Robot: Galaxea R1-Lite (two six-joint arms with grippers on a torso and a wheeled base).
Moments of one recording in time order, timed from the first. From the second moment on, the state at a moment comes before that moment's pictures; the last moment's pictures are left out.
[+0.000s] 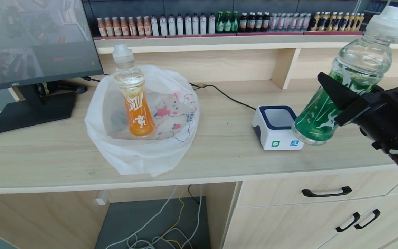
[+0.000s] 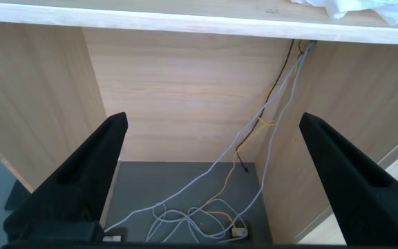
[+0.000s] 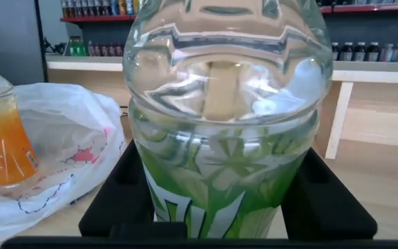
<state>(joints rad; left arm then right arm) 0.00 0.00 0.00 0.00 0.00 0.00 0.32 1.52 -0.52 -1.48 0.05 -0.03</state>
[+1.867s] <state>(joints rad) 0.00 0.00 0.00 0.00 0.00 0.00 0.39 1.66 -0.87 -1.01 -0.39 1.16</state>
